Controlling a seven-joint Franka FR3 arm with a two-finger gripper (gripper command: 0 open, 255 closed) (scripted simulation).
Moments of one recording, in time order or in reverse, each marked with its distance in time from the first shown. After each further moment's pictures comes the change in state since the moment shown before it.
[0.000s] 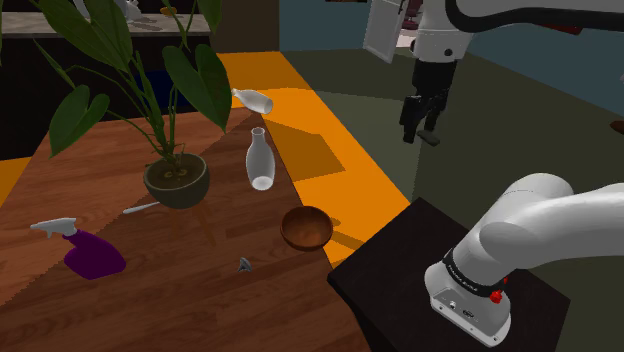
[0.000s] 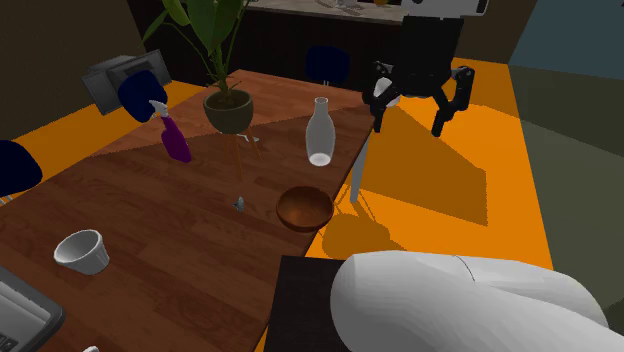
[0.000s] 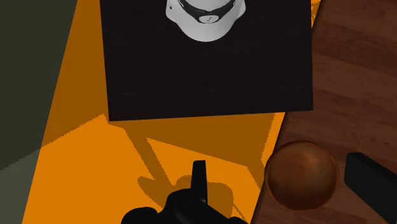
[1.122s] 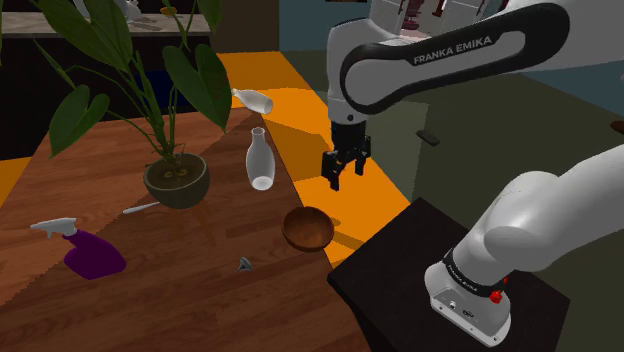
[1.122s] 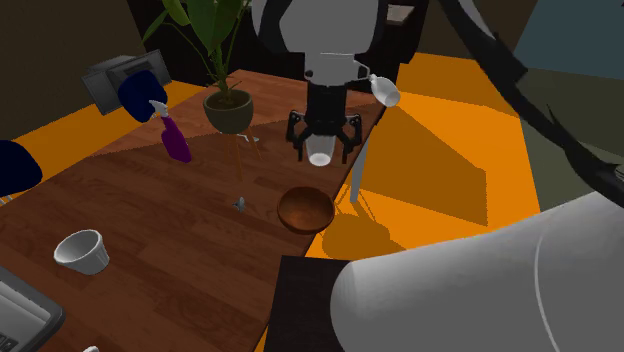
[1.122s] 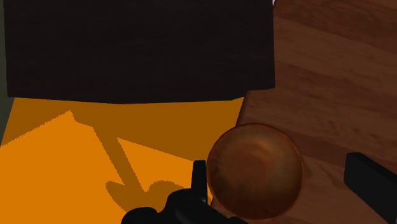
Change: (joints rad) arm 0.094 0.397 0.239 -0.020 0.156 0.395 0.211
